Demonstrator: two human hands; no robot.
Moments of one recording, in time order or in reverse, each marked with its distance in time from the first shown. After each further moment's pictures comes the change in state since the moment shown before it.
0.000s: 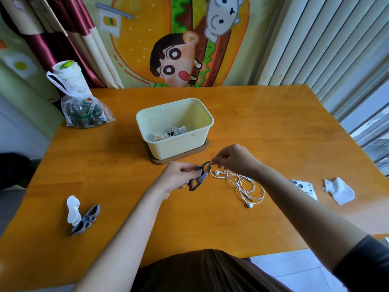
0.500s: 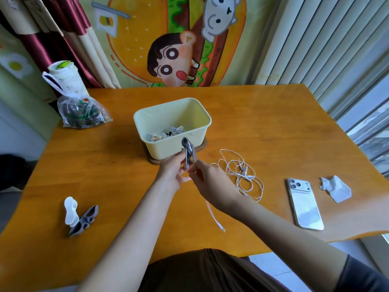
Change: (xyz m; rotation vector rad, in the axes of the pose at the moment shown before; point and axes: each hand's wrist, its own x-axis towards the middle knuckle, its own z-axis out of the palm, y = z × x) left_hand 0.012 0.019 0.012 -0.654 0.247 -0.186; right_hand -0.040 -0.035 0.060 0.018 0.188 -0.231
